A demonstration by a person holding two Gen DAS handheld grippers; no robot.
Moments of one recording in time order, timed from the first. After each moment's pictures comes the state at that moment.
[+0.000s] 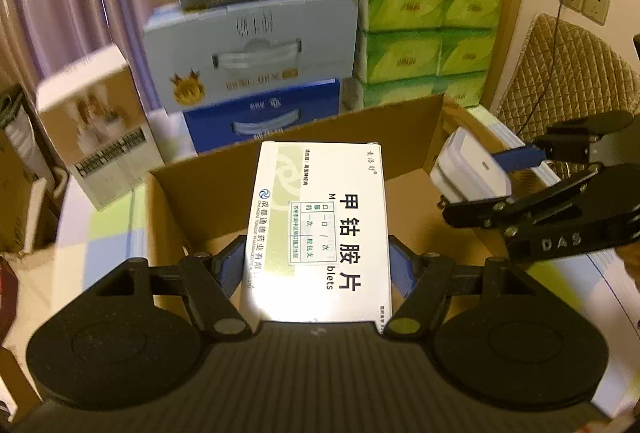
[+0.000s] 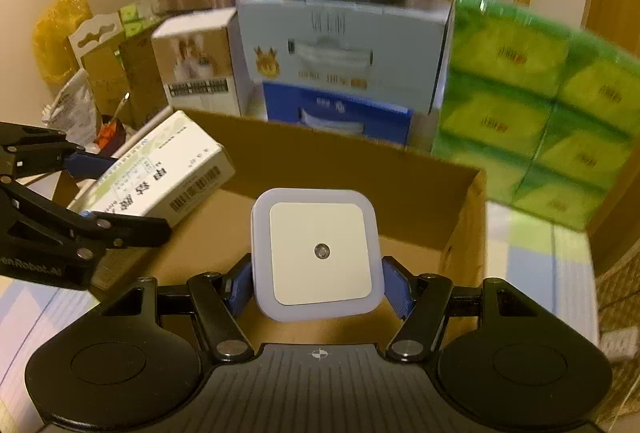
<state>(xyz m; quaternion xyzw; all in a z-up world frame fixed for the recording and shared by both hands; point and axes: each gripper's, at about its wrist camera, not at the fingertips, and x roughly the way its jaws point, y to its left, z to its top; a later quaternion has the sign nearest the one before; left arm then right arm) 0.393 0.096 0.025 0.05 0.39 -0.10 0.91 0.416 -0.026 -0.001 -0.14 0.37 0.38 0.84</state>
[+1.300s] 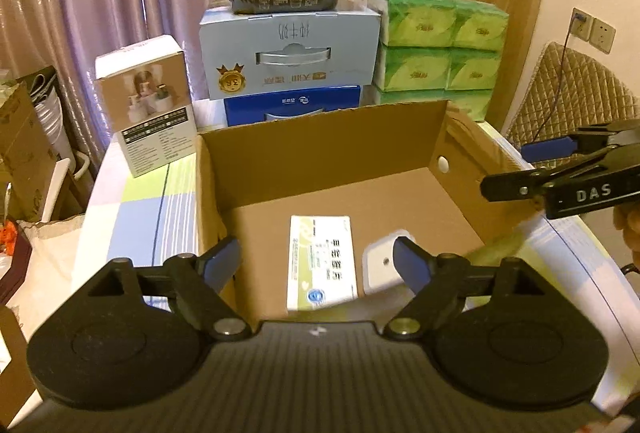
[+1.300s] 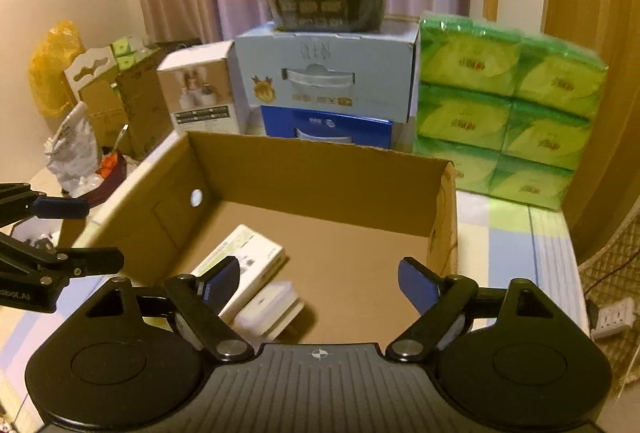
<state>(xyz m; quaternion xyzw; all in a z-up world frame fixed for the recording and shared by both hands) 0.308 0.112 0.046 0.02 0.36 -0.06 0.93 0.360 -0.063 0.038 -0.10 0.35 0.36 0.86</state>
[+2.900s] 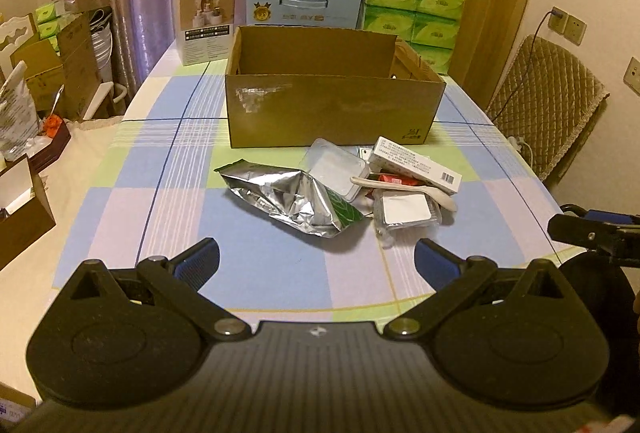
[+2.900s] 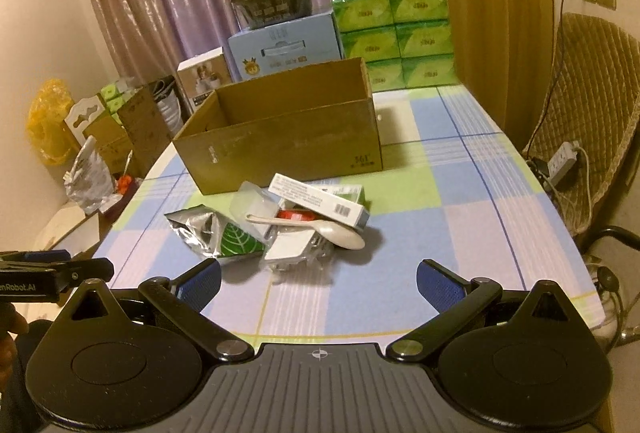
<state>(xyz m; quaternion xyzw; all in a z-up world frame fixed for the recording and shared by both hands) 0.028 0.052 0.042 -0.05 0.38 0.00 0.92 0.079 -0.230 0.031 0.02 0.36 0.28 0.89</state>
